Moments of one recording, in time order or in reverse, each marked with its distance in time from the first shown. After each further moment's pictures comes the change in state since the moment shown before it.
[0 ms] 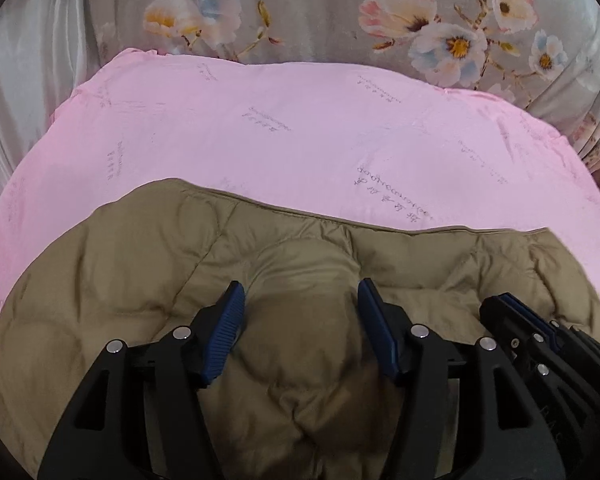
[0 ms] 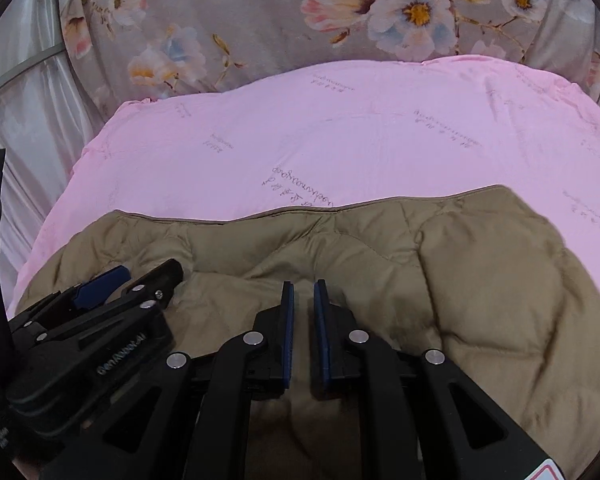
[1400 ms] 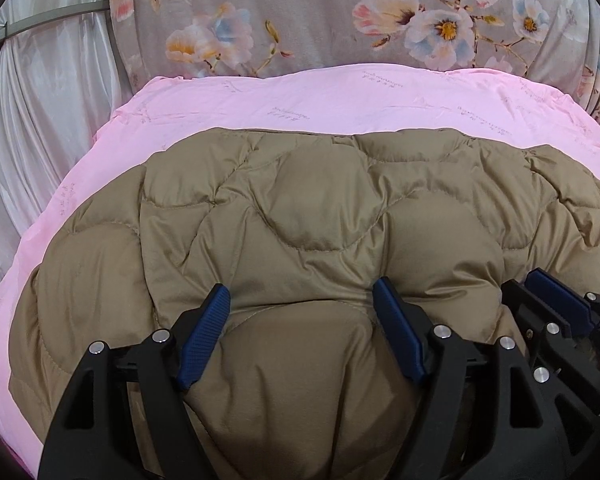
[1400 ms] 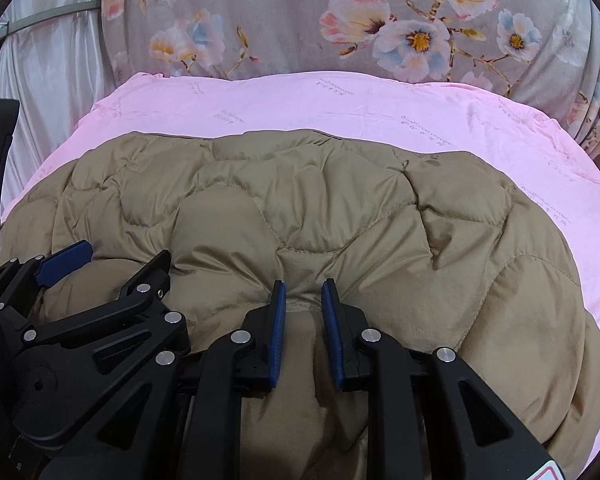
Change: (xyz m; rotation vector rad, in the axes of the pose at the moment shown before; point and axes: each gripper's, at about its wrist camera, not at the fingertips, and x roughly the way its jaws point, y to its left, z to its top) left arm -0.027 -0.023 -0.072 0.137 -0.056 0.187; right arm -0.018 0.023 -0.064 -0.135 -0.016 -0.118
